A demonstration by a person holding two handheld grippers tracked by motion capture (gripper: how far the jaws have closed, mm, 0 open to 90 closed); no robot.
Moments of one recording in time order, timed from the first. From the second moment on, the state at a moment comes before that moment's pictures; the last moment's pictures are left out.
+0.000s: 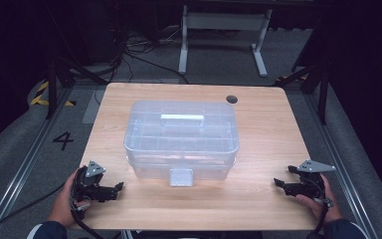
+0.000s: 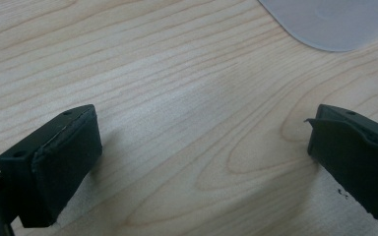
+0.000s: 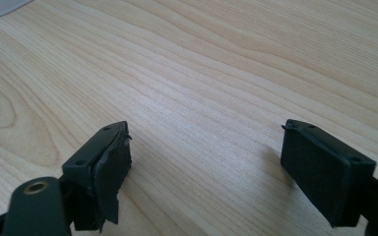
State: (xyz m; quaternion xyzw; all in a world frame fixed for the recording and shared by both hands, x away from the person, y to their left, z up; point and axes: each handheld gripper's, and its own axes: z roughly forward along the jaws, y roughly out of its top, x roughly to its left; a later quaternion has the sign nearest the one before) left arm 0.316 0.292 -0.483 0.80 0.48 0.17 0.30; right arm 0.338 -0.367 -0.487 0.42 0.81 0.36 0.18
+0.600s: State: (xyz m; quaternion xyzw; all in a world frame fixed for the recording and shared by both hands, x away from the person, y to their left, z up) left arm 0.319 0.300 -0.482 0.82 0.46 0.17 0.30; right arm 0.338 -0.365 -0.482 0.42 0.82 0.35 0.18
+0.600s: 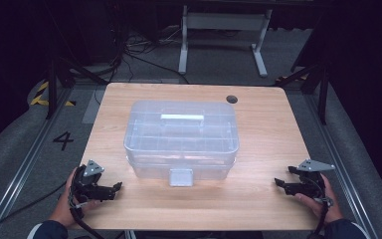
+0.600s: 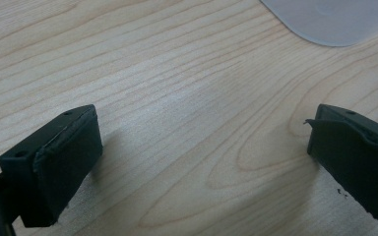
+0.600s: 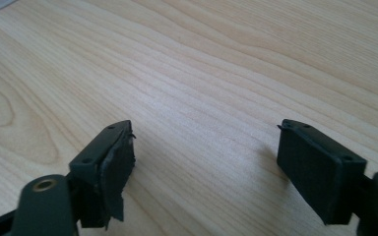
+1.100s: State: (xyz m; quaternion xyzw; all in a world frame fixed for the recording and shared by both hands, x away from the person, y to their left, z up) left arm 0.318 0.305 -0.483 0.82 0.45 0.17 0.31; right arm 0.338 -0.349 -0.459 0.38 0.83 0.37 0.18
